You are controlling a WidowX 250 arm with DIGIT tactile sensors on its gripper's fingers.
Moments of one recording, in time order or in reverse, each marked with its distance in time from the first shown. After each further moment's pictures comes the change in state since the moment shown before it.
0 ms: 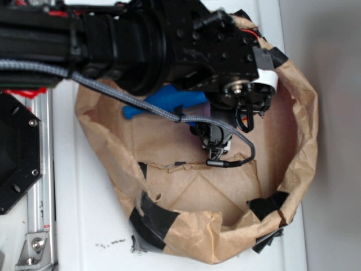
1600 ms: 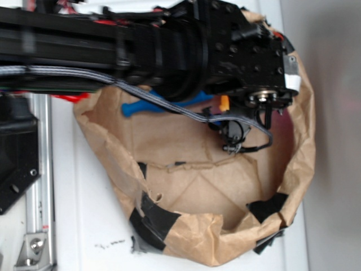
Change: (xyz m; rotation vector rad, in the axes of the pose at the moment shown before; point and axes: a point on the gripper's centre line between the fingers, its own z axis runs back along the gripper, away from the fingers) arm 0.013 0.015 0.001 0.094 0.013 0.006
